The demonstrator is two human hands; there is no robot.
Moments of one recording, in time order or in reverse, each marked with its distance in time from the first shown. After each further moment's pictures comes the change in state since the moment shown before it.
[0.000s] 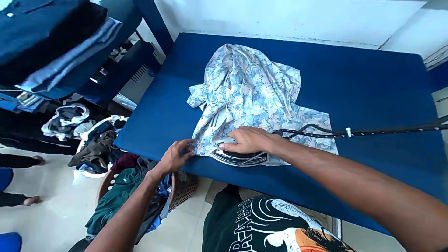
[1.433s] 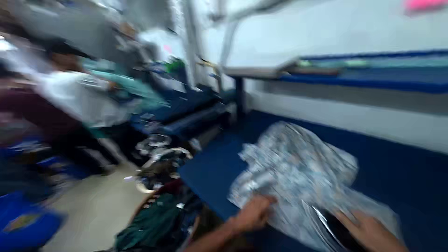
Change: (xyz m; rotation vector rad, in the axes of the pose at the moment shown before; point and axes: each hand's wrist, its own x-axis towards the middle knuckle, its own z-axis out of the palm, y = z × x) left_hand 0.009 0.104 0.076 0.025 0.297 0.491; right_hand -0.143 0.090 0.014 0.119 0.429 0.409
